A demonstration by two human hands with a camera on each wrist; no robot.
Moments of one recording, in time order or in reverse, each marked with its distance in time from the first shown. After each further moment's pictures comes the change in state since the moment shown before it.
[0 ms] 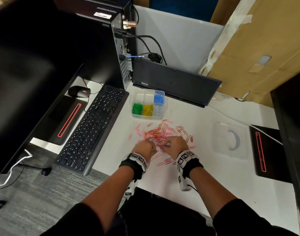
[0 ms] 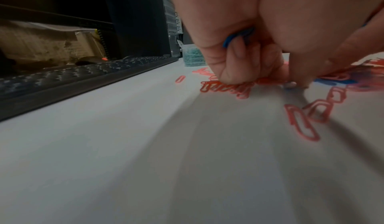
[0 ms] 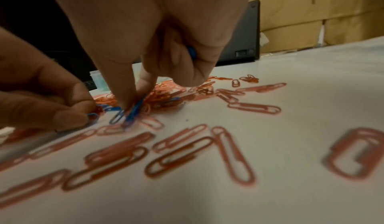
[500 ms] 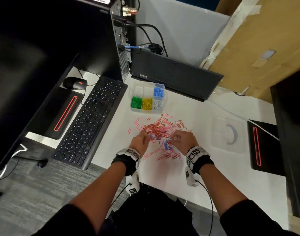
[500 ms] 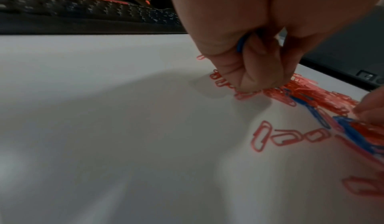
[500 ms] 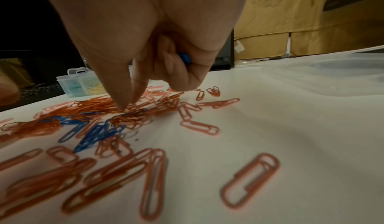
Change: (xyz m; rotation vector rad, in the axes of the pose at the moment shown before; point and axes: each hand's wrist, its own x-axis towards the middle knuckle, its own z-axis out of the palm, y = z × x) left_hand -0.012 -0.013 -0.001 -0.503 0.184 -0.129; right_hand -0.009 0.019 -0.027 0.001 0.011 0.039
